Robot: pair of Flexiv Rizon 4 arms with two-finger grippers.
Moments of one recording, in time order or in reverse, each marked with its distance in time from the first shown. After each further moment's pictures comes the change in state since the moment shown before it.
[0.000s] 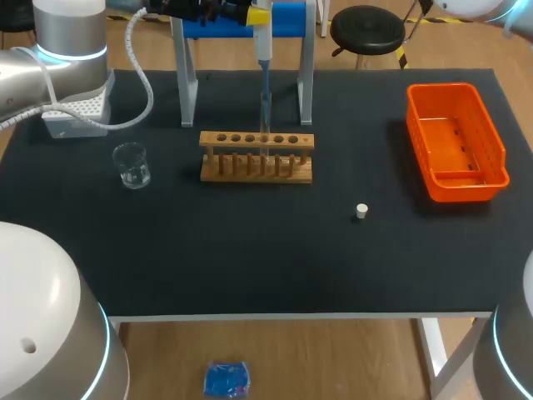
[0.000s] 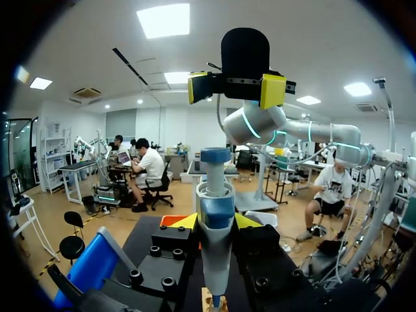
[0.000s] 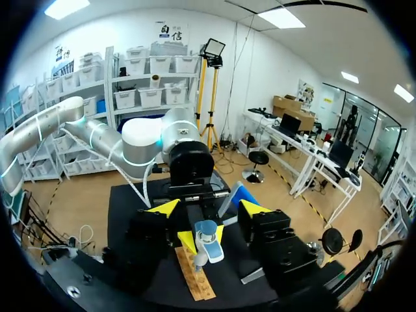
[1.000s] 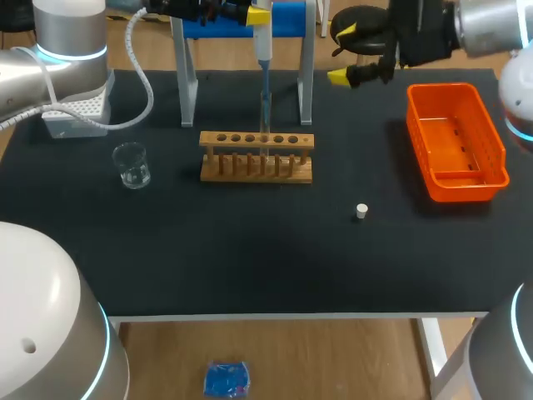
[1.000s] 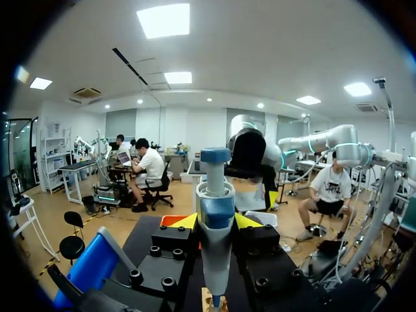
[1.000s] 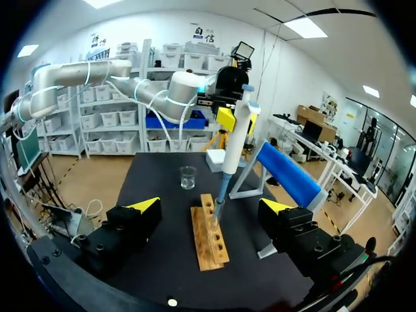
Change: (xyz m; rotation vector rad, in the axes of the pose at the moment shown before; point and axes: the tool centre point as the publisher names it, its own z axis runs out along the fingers) left arm 0.000 0.000 0.000 0.000 0.000 0.000; right arm 0.029 -0.191 -0.032 -0.073 0.164 -0.092
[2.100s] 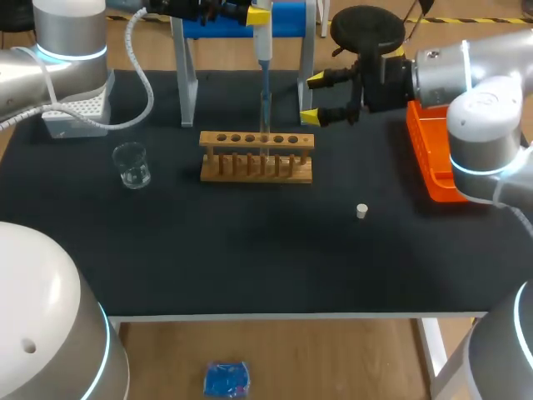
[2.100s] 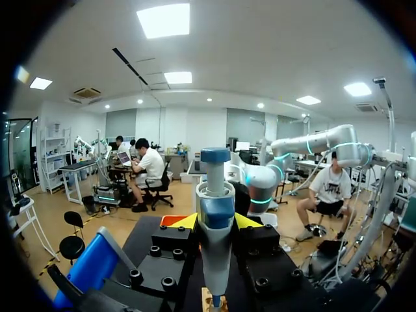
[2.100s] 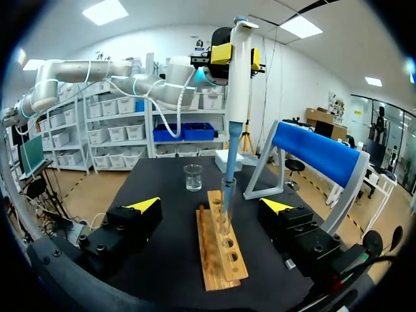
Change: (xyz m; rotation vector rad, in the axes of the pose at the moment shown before) left arm 0.000 0.000 0.000 0.000 0.000 0.000; right arm 0.000 -0.070 0.083 -0.109 0.090 0.053
